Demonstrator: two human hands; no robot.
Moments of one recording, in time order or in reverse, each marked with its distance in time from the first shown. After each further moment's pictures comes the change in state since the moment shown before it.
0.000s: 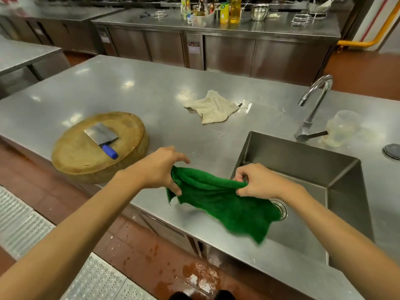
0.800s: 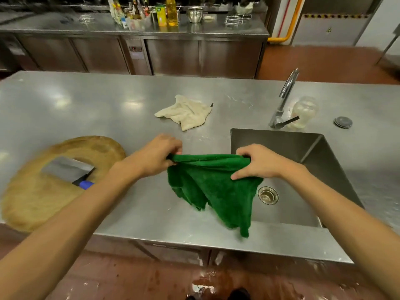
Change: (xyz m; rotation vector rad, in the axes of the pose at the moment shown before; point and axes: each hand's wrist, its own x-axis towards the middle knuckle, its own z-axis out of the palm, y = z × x) left_hand 0.060 -0.109 -0.039 -0.067 0.070 0.356; right_hand 0.048 -0.072 -0.012 0.056 0.220 0.228
